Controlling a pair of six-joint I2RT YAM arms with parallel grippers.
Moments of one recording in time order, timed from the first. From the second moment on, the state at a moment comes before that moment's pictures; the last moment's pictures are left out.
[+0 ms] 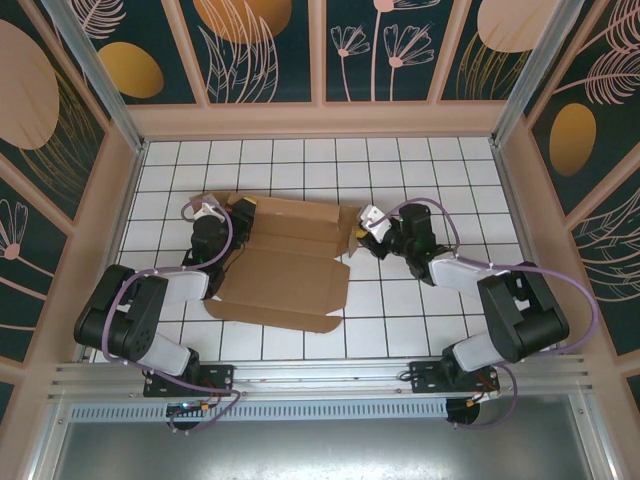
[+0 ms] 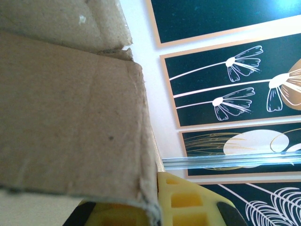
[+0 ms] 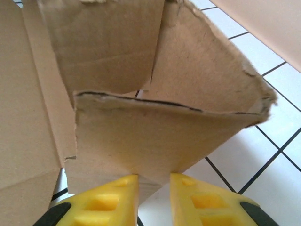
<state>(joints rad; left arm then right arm) -0.31 1.51 0.45 0.93 0.10 -1.37 0.41 1.47 0.59 0.35 -0.39 -0.52</state>
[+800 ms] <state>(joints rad) -0.31 1.51 0.45 0.94 0.10 -1.37 0.48 1.42 0.63 0.20 -0.43 -0.63</state>
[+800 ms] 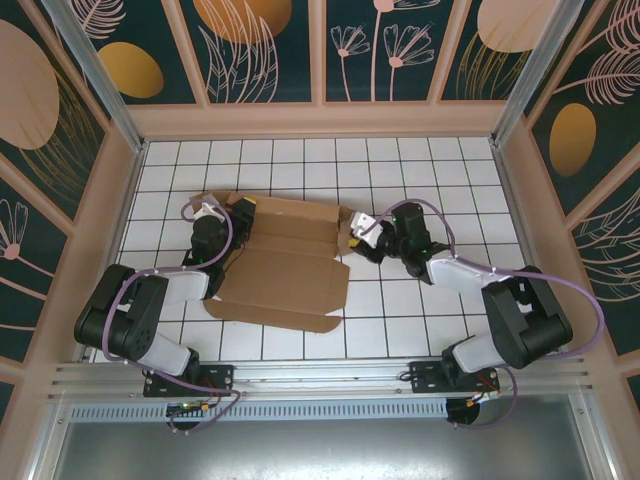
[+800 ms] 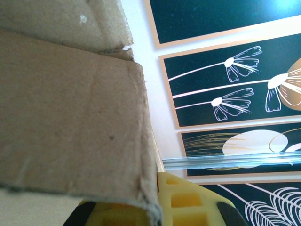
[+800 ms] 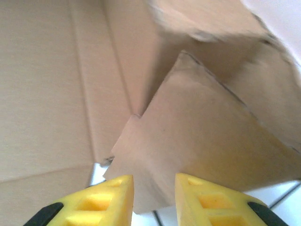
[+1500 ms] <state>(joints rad) -0.31 1.52 0.45 0.95 0.11 -1.37 0.31 1.26 0.67 0.01 -0.50 -0.72</state>
